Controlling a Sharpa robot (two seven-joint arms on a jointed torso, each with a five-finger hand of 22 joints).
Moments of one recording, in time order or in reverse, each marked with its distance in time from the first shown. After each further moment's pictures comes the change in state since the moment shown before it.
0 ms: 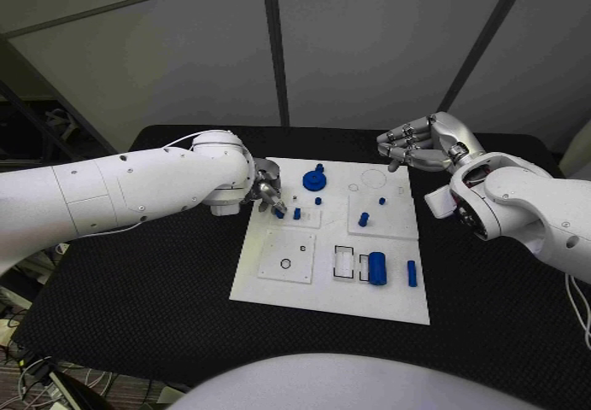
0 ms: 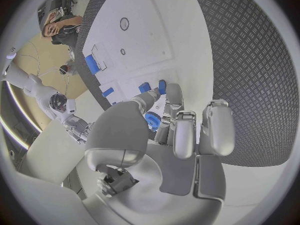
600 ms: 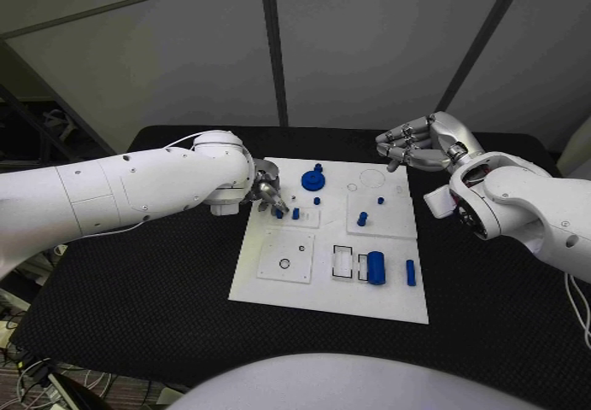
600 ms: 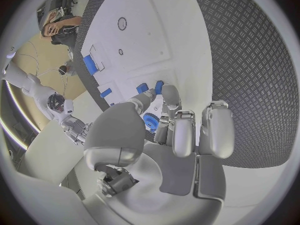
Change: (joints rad) left arm -0.002 0.017 -0.002 -0.028 0.004 0.013 -0.002; left_hand -0.086 -0.013 -0.051 0.051 0.001 0.027 -0.019 0.006 0.012 0.031 -0.025 0.017 0.027 0.000 -0.007 0.000 0.000 0.000 0.014 -0.007 0.015 0.000; right arm 0.000 -0.004 0.000 0.003 0.000 0.004 0.000; right_hand 0.000 0.000 0.000 0.000 0.000 0.000 0.000 0.000 0.000 0.000 0.000 0.000 -0.001 0.000 0.000 0.000 -0.001 0.000 0.000 0.000 0.000 -0.001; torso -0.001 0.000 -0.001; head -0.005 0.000
